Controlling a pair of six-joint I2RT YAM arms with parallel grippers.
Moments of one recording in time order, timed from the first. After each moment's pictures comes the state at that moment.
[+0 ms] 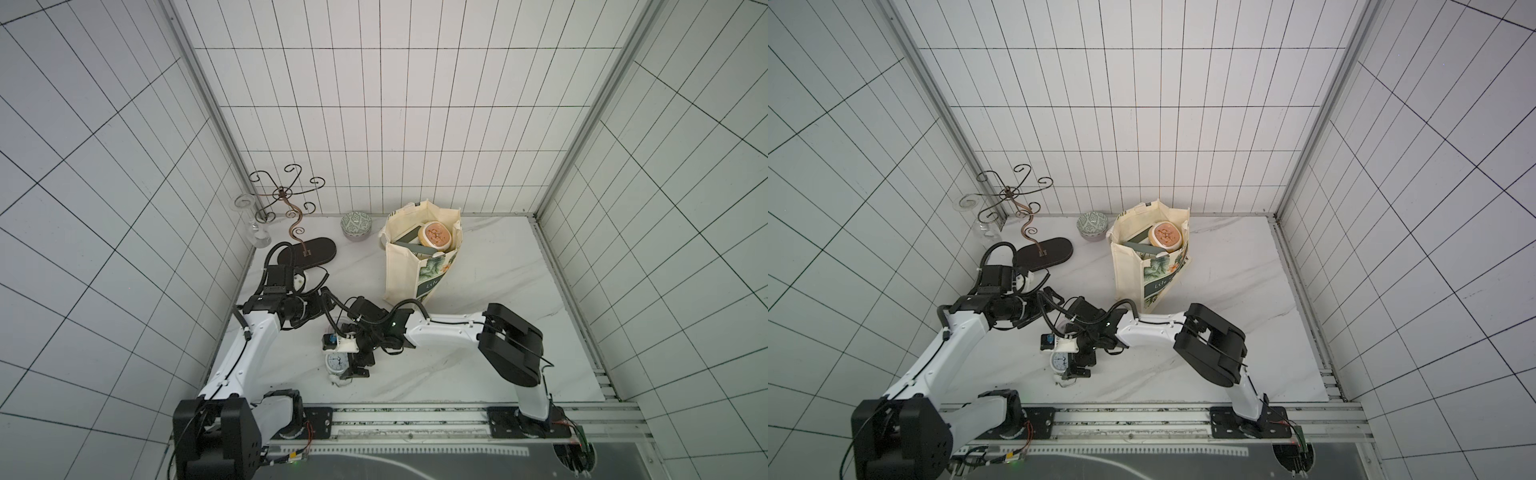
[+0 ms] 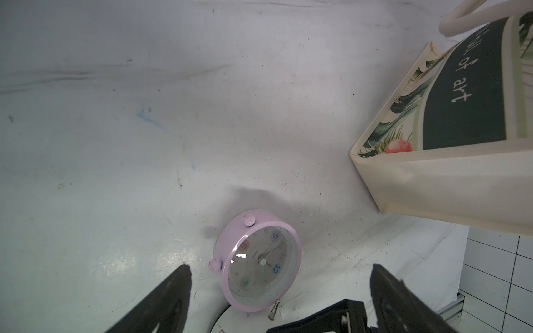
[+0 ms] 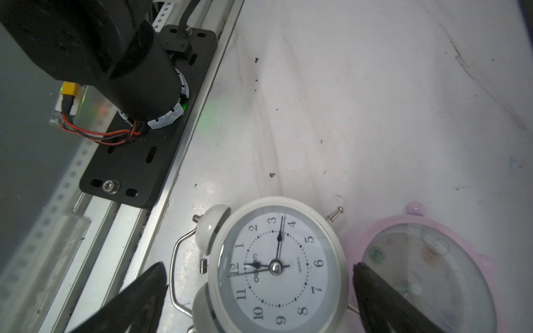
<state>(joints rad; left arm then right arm) 0.04 1.13 0.79 -0.73 0.44 -0.39 1.17 2.02 1.36 -0.20 -0.45 -0.49</state>
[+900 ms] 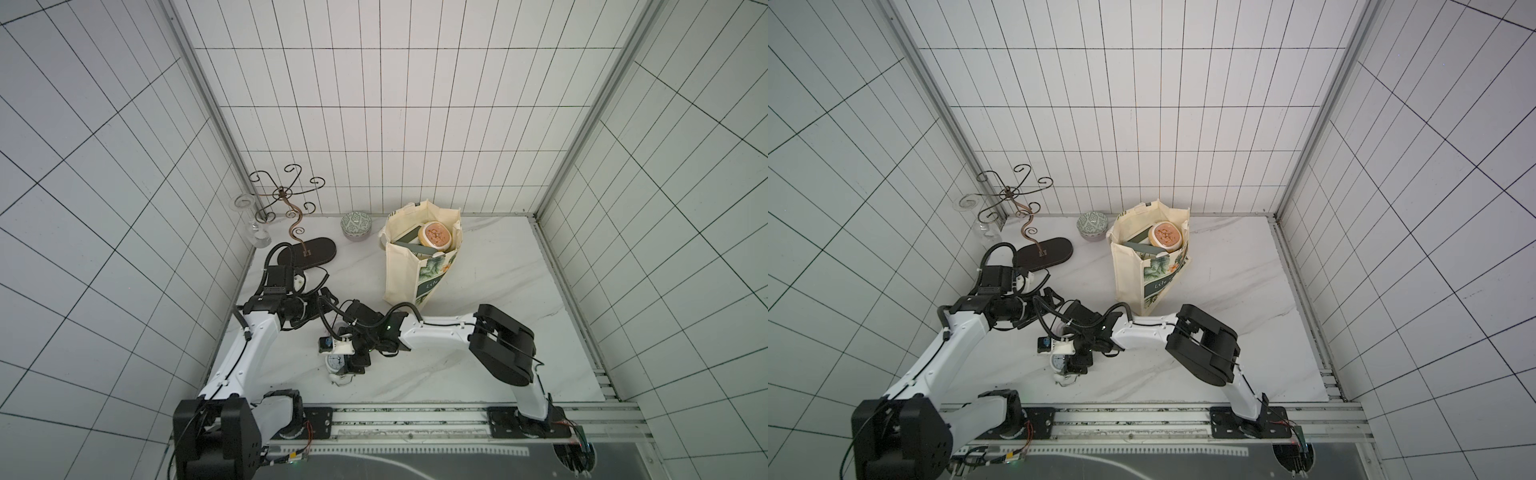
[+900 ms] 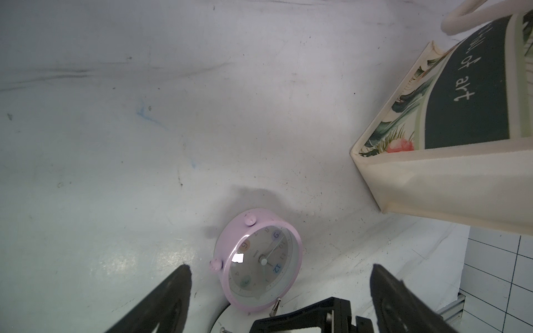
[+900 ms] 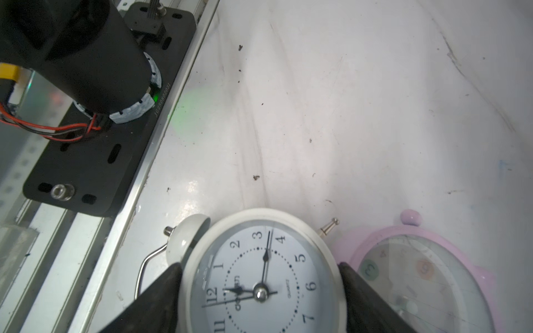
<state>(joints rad) 0.04 1.13 0.79 -0.73 0.44 -0.39 1.18 2.06 1.37 -0.16 -0.38 -0.51</state>
